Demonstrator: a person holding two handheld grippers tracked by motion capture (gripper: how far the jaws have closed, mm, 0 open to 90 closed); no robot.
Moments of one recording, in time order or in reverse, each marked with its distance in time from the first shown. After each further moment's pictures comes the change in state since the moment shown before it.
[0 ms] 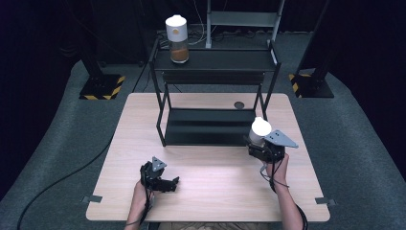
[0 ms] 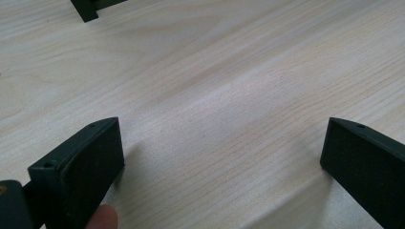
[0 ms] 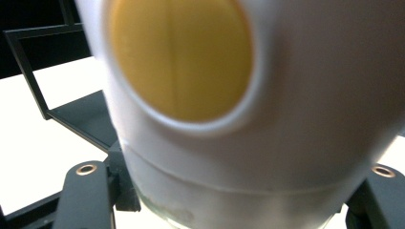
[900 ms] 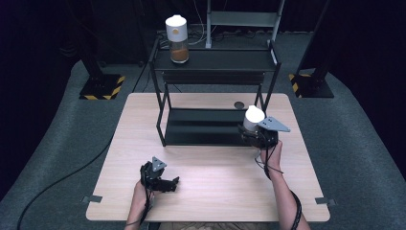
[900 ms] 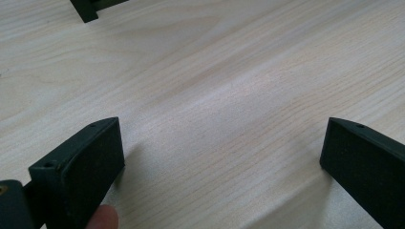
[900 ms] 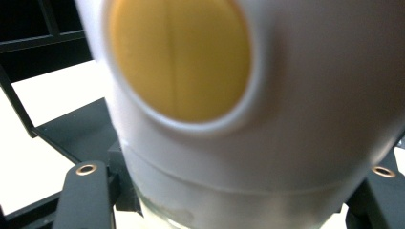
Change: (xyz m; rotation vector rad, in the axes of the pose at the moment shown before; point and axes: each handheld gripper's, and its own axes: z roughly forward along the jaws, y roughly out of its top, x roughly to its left) left arm 0.000 0.000 0.000 -0.001 -0.001 0.001; right arm -0.011 0.025 0.038 0.017 0.017 0.006
